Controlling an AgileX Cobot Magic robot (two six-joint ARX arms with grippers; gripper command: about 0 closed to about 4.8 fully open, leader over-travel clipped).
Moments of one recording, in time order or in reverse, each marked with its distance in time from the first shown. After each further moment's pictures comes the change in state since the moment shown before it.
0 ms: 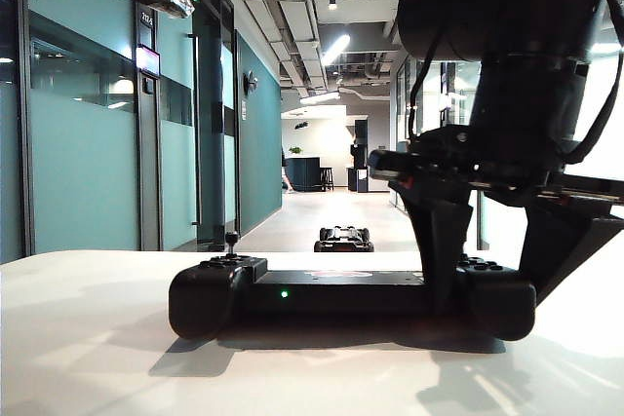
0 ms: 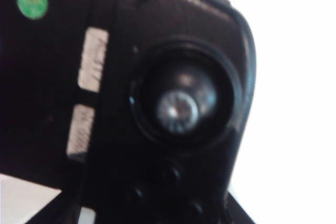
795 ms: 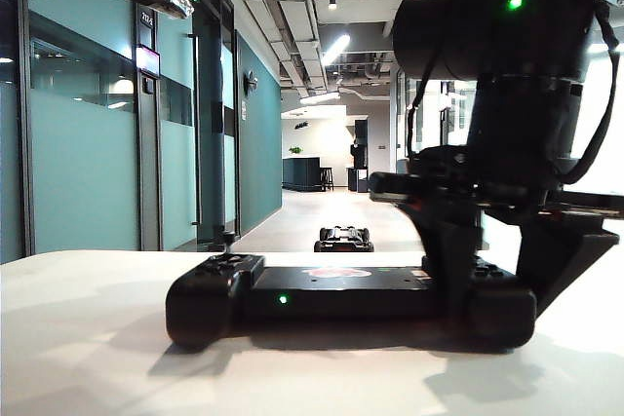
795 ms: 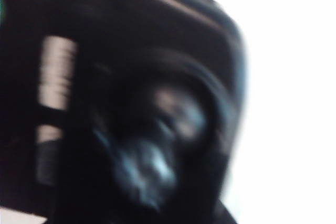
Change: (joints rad) left arm 0.000 0.000 0.000 -0.003 0.000 0.000; right arm 0.000 0.041 -0.002 0.011 0.011 0.000
